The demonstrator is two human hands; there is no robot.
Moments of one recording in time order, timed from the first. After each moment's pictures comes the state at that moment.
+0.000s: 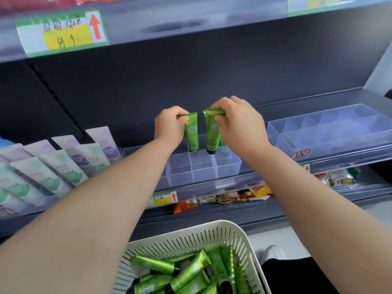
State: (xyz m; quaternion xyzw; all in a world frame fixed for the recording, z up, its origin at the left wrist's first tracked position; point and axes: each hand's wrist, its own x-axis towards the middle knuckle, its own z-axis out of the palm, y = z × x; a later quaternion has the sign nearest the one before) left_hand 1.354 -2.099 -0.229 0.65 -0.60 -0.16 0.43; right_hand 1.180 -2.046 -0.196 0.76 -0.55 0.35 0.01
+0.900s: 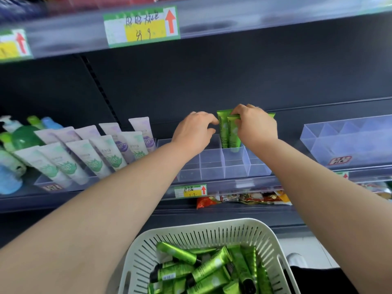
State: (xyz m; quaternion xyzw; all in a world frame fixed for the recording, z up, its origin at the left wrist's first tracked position) left_hand 1.392 -2.049 -0.214 0.62 -0.75 -0.01 0.23; right_hand 1.229 -2.081 -0.223 0.76 -0.60 0.25 0.02
